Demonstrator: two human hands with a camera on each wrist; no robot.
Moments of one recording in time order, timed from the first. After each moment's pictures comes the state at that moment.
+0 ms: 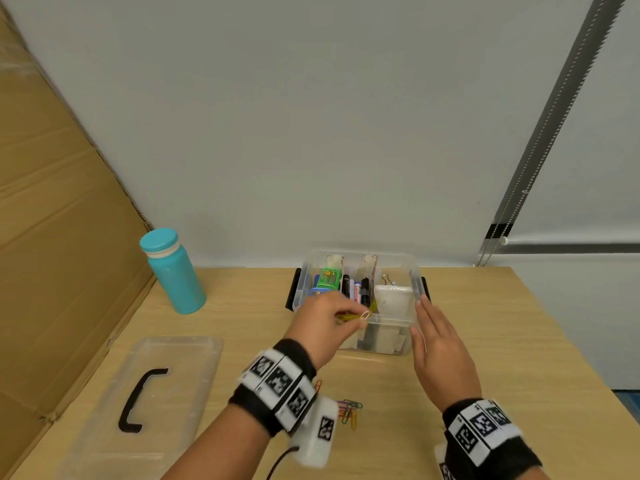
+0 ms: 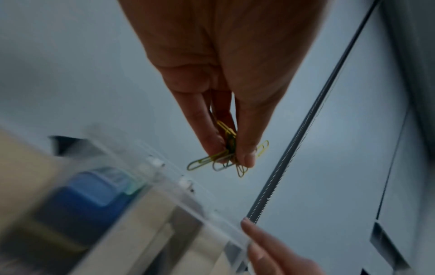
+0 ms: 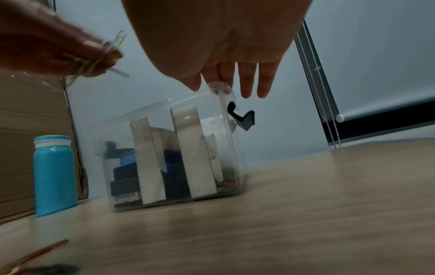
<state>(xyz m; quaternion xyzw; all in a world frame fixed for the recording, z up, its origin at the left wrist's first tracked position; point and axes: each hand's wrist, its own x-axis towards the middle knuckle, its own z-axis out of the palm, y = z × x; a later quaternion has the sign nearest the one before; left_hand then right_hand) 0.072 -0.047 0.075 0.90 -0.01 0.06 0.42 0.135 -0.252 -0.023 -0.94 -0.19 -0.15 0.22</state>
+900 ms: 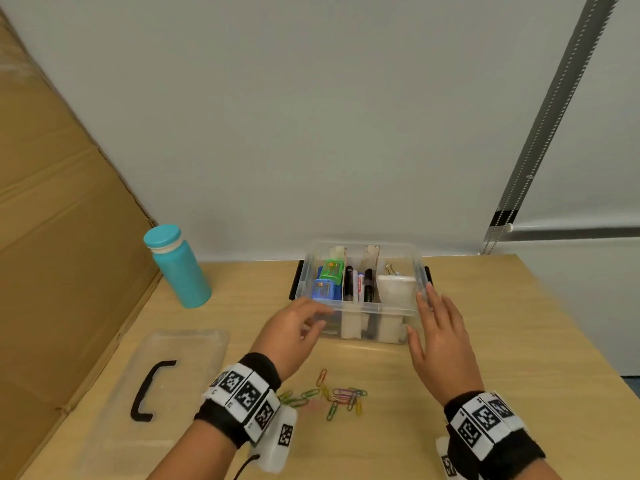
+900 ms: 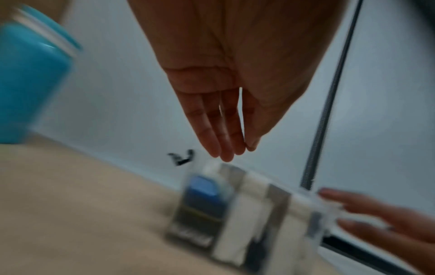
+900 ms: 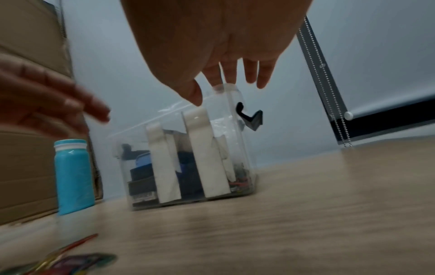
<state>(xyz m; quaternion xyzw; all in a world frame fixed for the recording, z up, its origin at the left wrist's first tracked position) 0.051 -0.003 0.041 0.94 -0.02 0.08 0.33 0.123 -0.249 -0.017 -0.95 -0.18 -0.16 0.19</state>
